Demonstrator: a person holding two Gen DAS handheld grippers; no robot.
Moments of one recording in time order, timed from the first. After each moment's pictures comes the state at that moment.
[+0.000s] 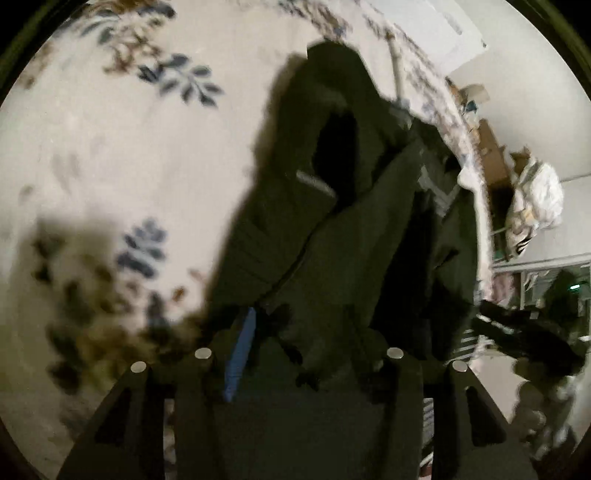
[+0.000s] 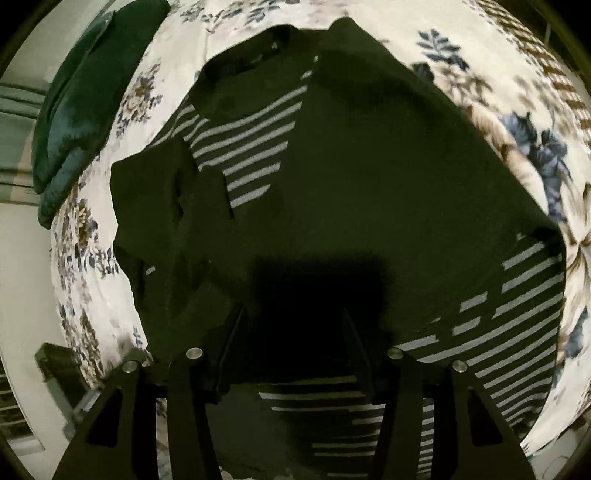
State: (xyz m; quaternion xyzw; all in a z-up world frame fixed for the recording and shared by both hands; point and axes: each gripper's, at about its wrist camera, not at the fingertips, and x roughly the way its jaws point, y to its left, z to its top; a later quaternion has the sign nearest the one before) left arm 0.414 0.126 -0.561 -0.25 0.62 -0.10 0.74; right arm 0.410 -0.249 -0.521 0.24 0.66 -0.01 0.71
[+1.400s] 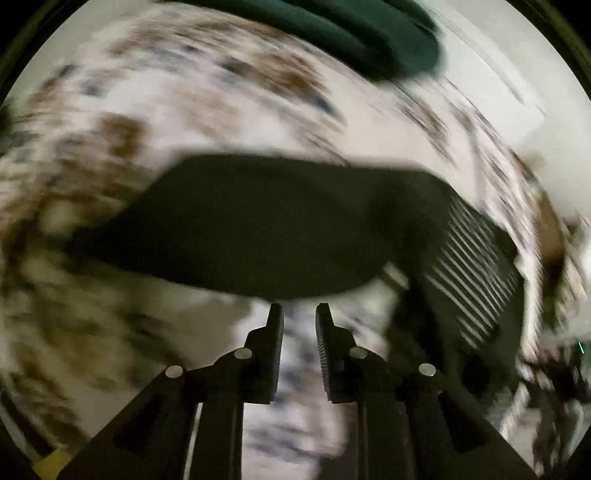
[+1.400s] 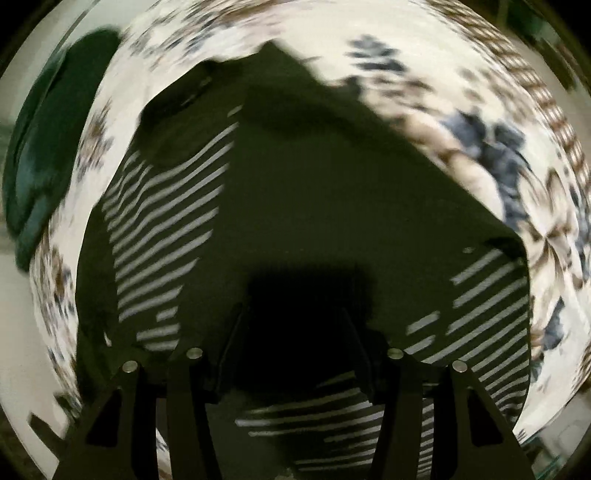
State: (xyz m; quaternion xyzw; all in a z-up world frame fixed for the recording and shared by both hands) left arm 0.384 0.254 -0.520 -0.25 0.57 0.03 0.78; right arm 0.419 -0.302 -0.525 0.27 0.65 -0.10 0.71
